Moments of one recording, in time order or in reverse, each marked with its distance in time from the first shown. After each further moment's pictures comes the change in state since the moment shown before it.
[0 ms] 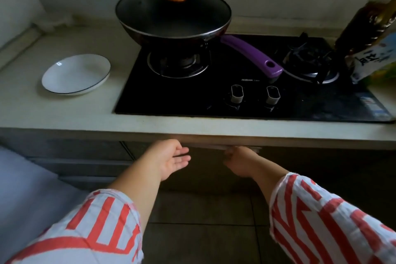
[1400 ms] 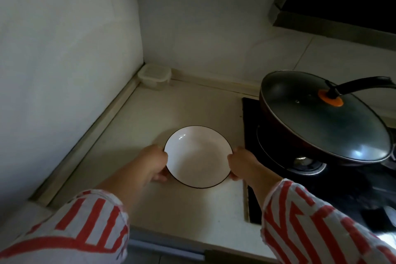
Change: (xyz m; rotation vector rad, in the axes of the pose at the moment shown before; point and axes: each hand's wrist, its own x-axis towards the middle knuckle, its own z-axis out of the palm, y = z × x) left_hand 0.116 0.237 -0.344 0.412 0.222 0.097; right_hand 0.152 -0.398 -0.029 -0.267 0.219 -0.020
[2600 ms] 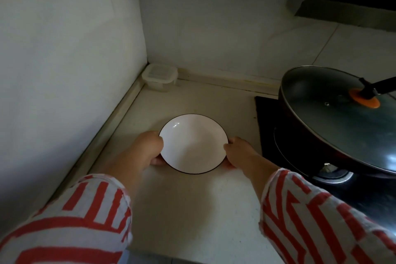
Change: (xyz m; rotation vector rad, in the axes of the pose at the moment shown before) left_hand 0.056 0.029 -0.038 -0.094 0.080 0.016; right_hand 0.039 -0.052 -0.014 0.730 -0.078 0.055
